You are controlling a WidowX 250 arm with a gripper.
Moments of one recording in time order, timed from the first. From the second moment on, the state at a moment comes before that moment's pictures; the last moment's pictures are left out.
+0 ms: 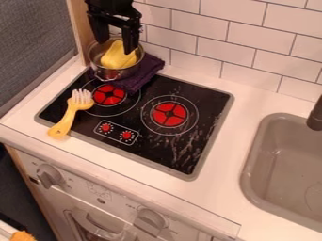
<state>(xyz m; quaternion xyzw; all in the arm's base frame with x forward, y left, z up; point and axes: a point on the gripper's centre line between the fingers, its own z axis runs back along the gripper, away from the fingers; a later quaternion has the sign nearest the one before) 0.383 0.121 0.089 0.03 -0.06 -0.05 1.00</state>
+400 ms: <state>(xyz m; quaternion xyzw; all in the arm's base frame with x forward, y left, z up) 0.345 0.126 0.070 0.00 -0.04 -0.04 1.00</state>
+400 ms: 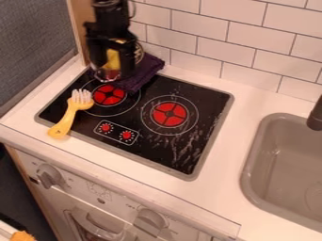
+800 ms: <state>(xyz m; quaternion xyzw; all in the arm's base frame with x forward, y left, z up) 0.283 0.150 0.071 0.00 -0.04 -0.02 1.00</state>
